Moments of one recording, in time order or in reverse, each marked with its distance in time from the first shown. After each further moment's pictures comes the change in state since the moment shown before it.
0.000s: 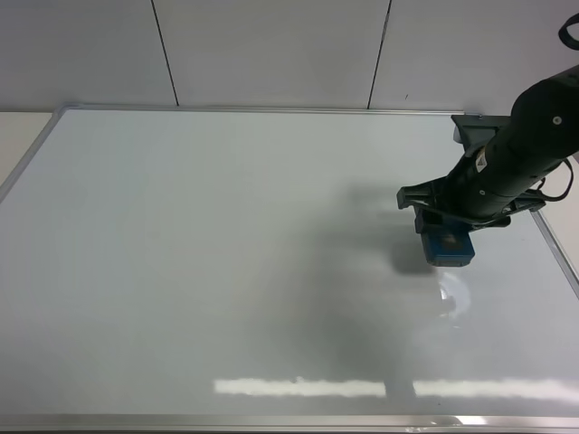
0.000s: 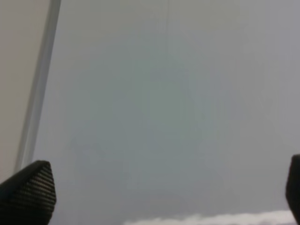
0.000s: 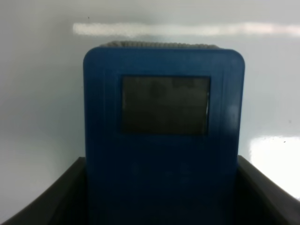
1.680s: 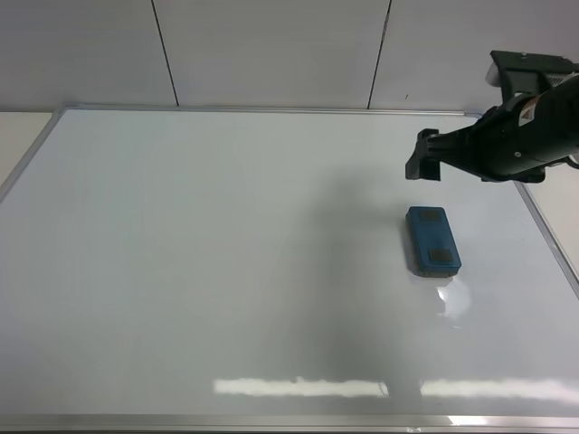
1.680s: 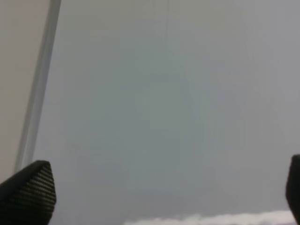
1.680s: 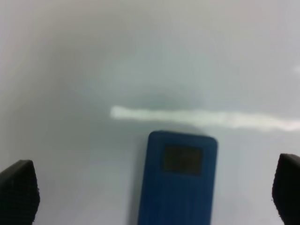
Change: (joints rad) left arm 0.000 0.000 0.000 0.000 0.000 0.000; right arm -0.072 -0.191 0.021 0.120 -0.146 -0.217
